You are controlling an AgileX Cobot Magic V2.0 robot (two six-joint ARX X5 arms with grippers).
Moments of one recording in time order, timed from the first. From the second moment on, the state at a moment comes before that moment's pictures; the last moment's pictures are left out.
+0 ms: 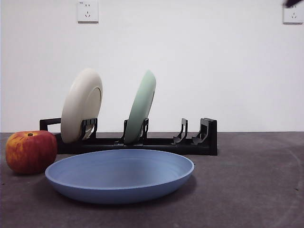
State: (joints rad) left arm -1.13 1.03 1.13 -0.97 -0.29 -0.17; right arm 0.34 0.95 1.11 -0.91 -0.28 0.27
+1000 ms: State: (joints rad) left arm -1.07 0.81 1.34 -1.32 -0.47 -0.31; right arm 0.97 1.85 1.66 -0.73 -0.19 0.33
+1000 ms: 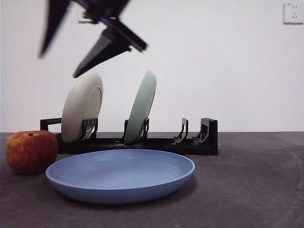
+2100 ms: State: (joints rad) left arm -0.49 0.59 1.00 -1.33 -0.17 -0.09; right arm 0.98 2.29 2.08 -0.79 -0.05 0.24
